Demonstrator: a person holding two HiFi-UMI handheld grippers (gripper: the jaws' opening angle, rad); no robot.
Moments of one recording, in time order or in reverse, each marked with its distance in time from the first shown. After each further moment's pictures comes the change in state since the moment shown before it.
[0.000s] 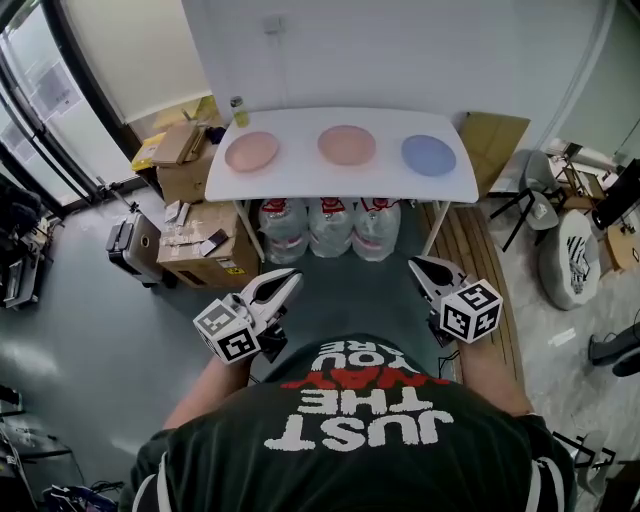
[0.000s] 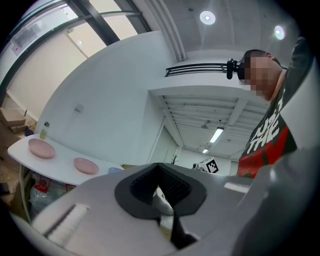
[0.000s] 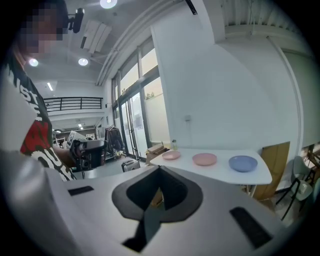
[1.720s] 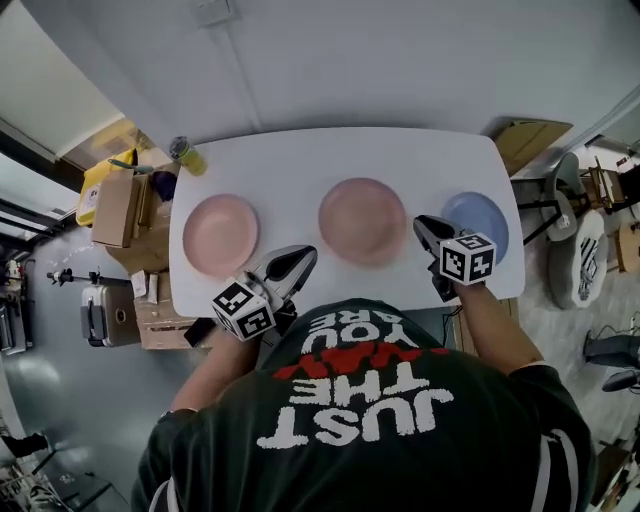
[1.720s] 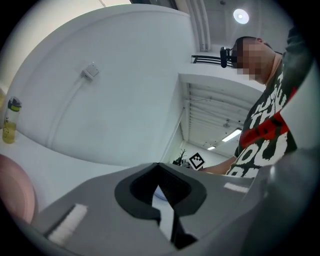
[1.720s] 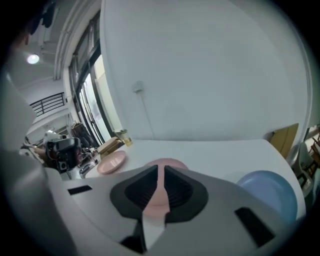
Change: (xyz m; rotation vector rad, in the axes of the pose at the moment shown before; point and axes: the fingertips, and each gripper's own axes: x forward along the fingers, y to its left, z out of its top) left arm 0.309 0.487 0.051 -0.084 0.124 -0.049; right arm 0.441 -0.428 0.038 0.218 0.262 -0.167
